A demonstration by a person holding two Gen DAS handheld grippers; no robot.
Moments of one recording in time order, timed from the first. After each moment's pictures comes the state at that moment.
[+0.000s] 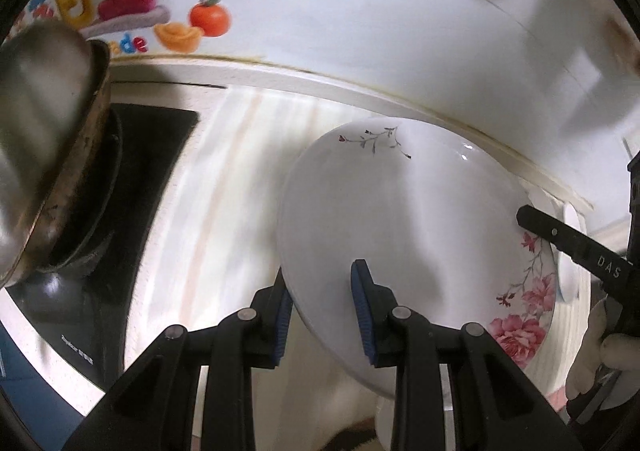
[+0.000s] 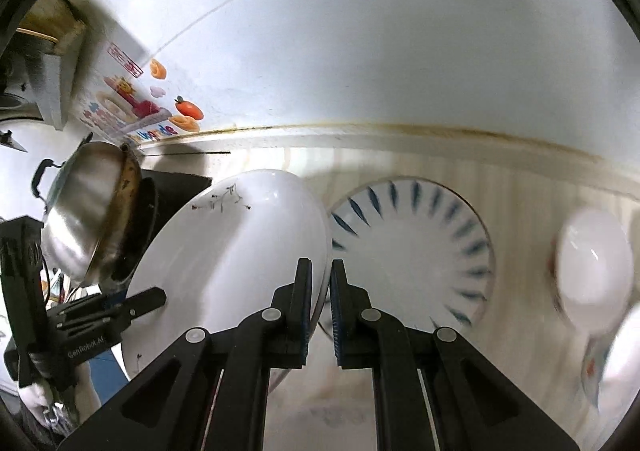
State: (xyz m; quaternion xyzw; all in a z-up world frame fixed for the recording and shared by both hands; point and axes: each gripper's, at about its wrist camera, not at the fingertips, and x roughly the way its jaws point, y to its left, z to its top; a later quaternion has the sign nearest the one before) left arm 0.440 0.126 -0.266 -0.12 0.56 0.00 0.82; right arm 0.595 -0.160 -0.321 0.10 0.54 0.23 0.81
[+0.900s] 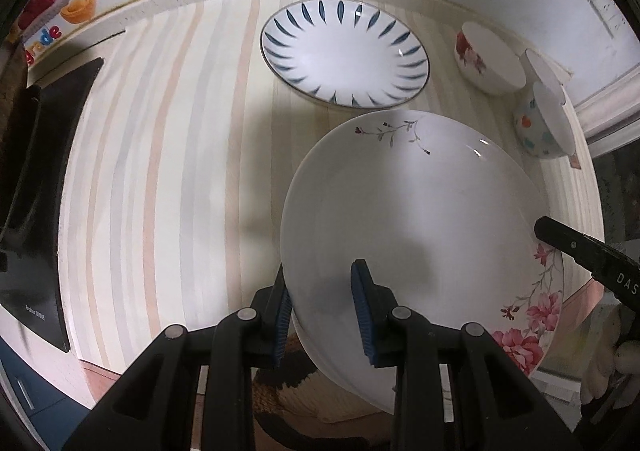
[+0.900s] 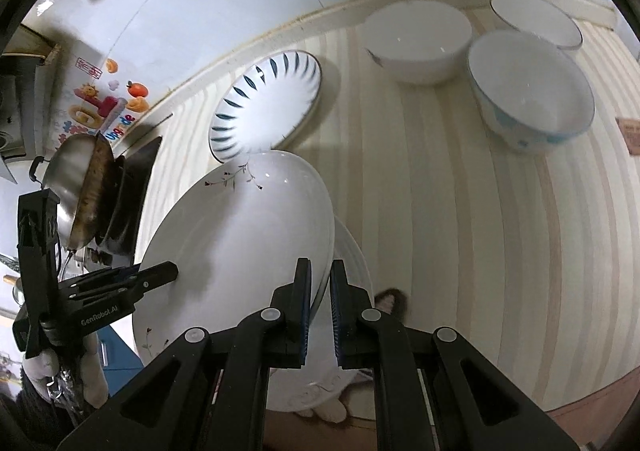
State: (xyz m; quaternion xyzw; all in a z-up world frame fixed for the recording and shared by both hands) left arm 0.369 0.011 -0.331 -0.03 0.64 -0.07 0.76; right arm 0.440 -0.296 -0.382 0.18 0.59 0.14 0.78
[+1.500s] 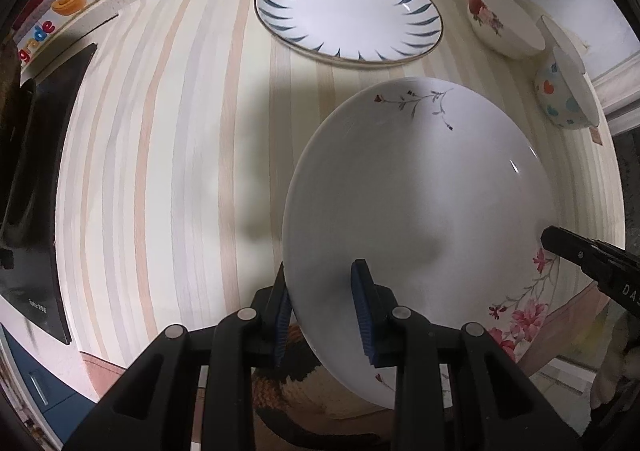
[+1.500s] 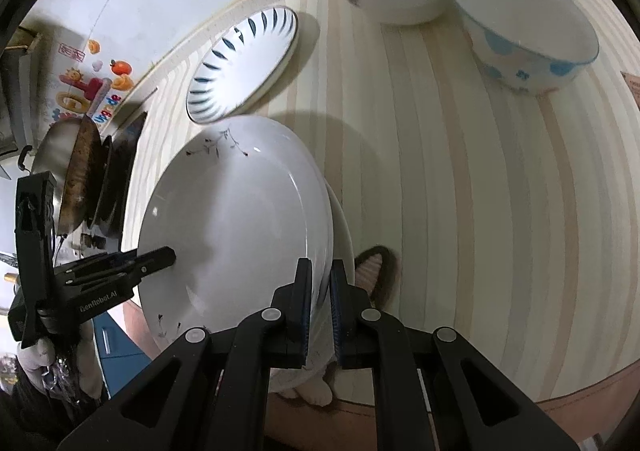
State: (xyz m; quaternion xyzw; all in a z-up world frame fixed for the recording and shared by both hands) left arm 0.361 0.002 -0.356 0.00 0.67 -0.06 0.74; right arm 0.433 -0.295 -0.420 0.18 0.63 0.15 0.74
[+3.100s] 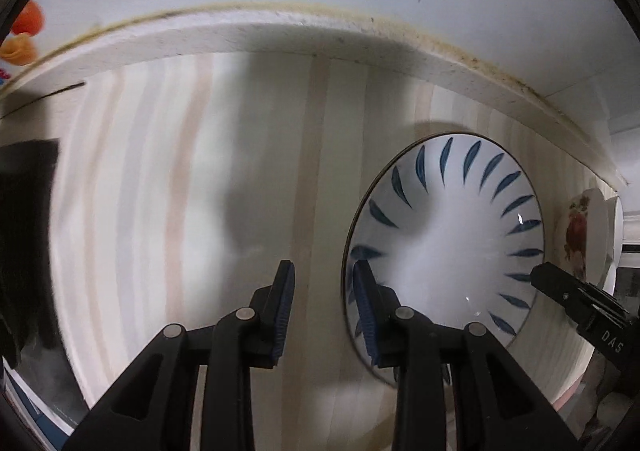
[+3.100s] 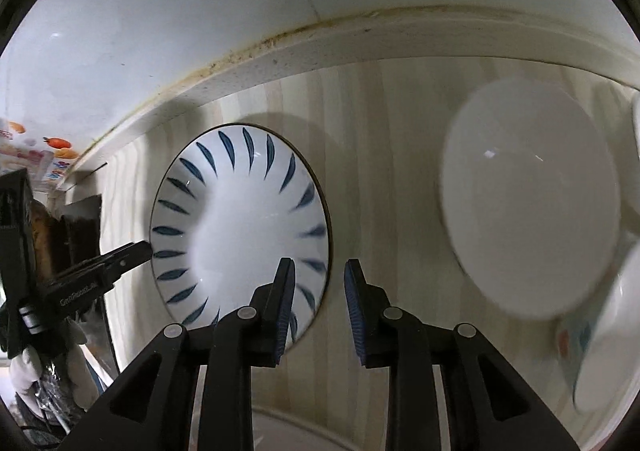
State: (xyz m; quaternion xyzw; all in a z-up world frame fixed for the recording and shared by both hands) left arm 0.600 0.063 -0.403 -0.08 0.69 -0.02 0.72; right arm 0.672 -0.236 -0.433 0.14 0.67 0.10 0.73
